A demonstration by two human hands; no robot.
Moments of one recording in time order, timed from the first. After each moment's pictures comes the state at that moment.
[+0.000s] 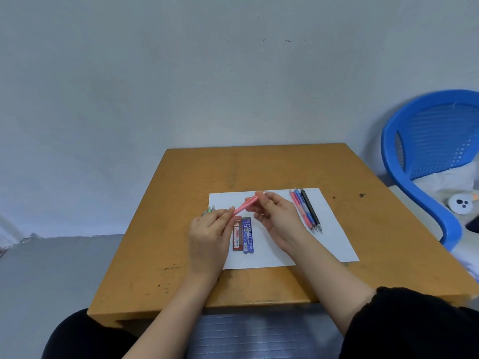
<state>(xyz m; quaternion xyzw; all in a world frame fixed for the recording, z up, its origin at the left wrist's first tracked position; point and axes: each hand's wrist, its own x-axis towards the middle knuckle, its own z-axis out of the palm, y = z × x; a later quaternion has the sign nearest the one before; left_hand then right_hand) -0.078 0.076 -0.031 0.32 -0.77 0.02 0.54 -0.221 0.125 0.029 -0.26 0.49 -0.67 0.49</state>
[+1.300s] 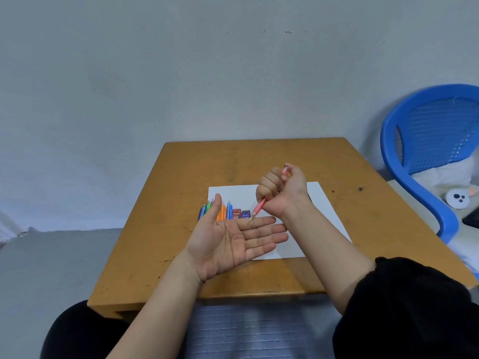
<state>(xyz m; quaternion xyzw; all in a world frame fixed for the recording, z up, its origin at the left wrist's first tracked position) -0.065 0.120 0.055 0.20 -0.26 -0.93 0.14 -0.228 0.113 0.076 0.01 0.24 -0.72 0.65</state>
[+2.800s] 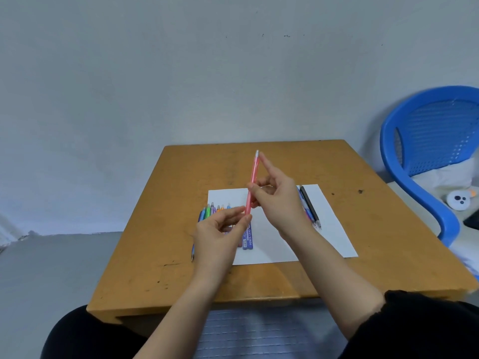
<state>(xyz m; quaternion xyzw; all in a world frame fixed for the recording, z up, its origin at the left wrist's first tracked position) -0.080 0.131 0.032 0.43 -0.58 -0.51 0.47 -0.210 0.134 0.069 -0.48 0.60 -0.59 0.25</state>
